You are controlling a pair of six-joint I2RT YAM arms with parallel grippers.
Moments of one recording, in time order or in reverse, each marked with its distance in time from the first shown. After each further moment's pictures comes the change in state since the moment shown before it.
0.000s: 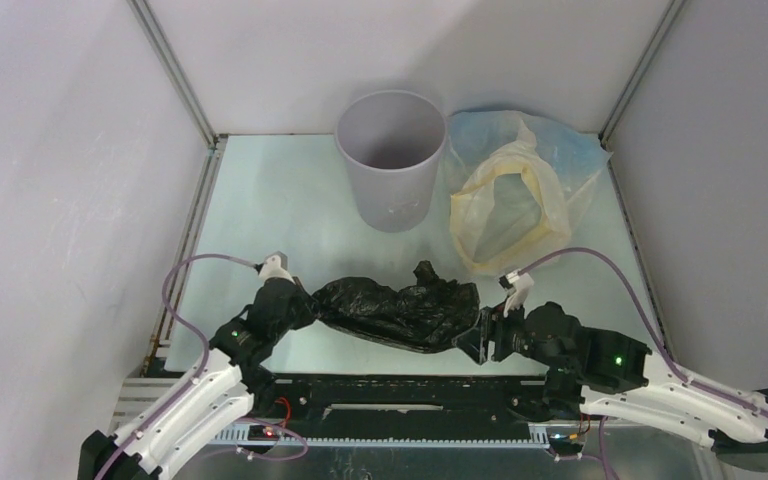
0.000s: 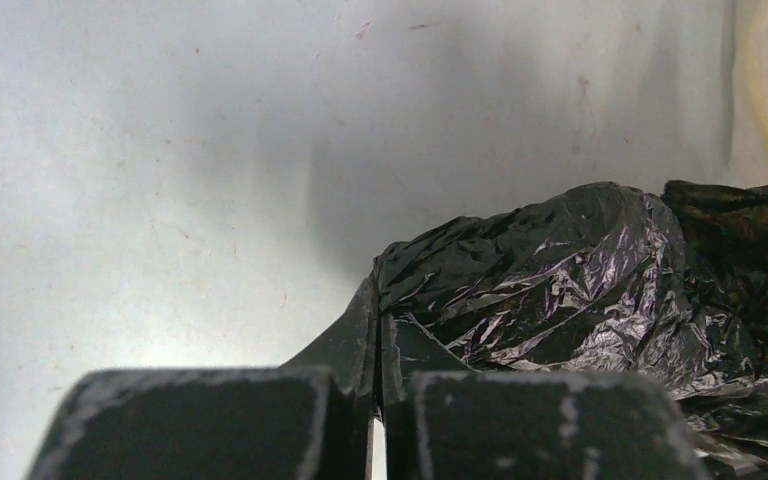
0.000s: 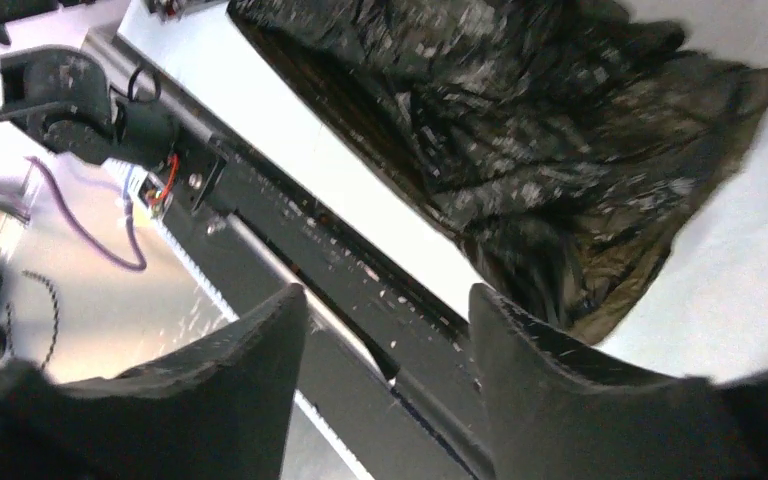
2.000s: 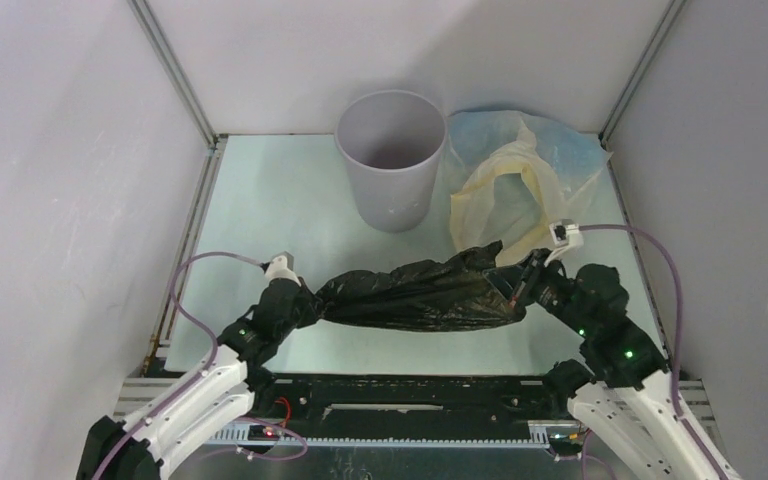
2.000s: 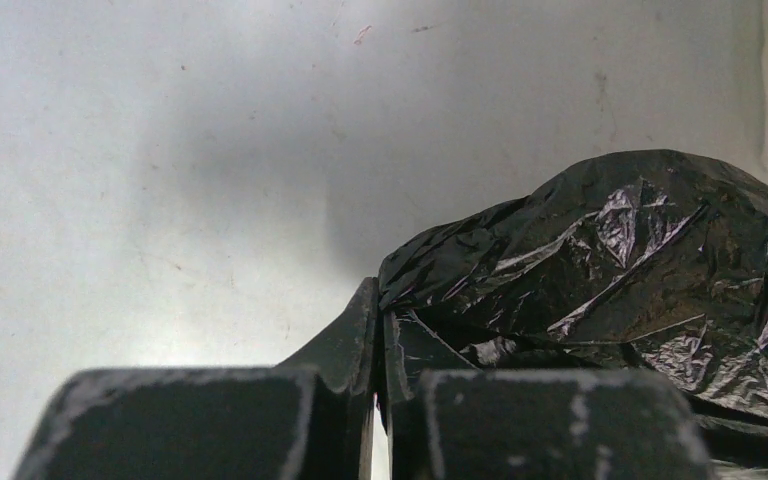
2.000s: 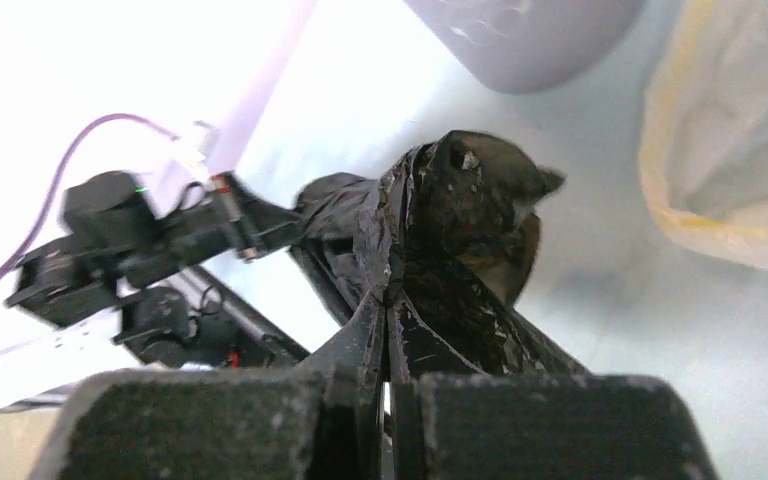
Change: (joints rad) left arm 0.000 0.032 -0.054 0.118 -0.003 0.064; right arm -0.682 0.039 0.066 0.209 -0.367 -0.084
